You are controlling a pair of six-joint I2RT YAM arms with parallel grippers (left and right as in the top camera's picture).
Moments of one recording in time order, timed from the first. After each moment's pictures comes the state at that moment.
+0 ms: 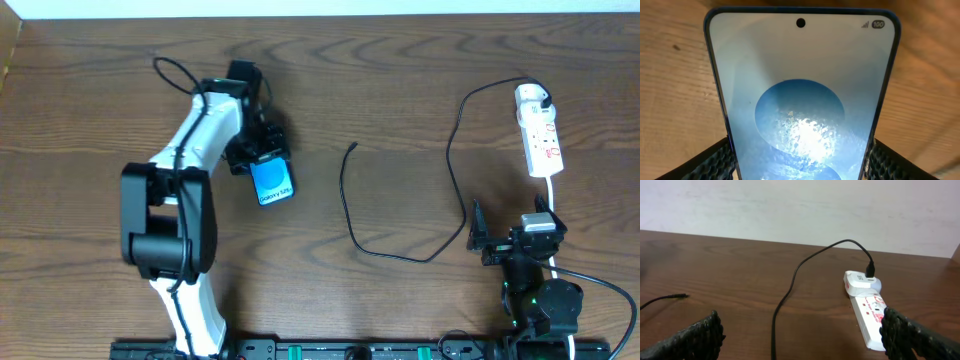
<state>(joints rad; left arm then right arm) -0.13 2.03 1.50 -1.02 0.19 -0.44 0.00 0.01 0.01 -0.07 -0.06 -0.06</state>
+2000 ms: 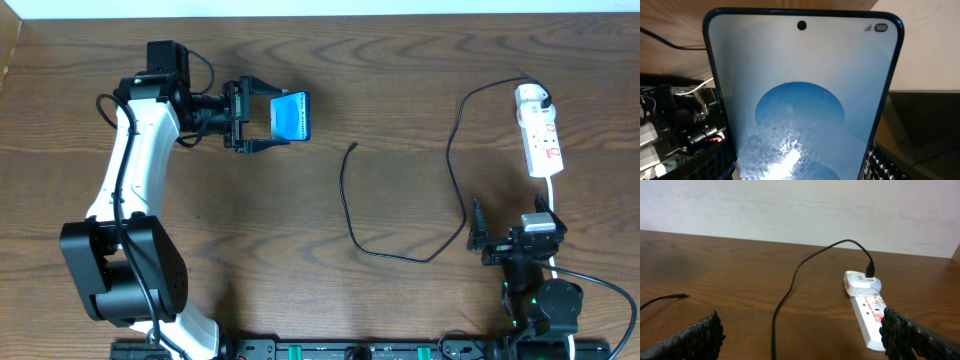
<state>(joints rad) 0.07 1.81 1.50 -1.02 1.18 -1.35 0.00 0.01 0.01 -0.07 -0.06 -0.06</state>
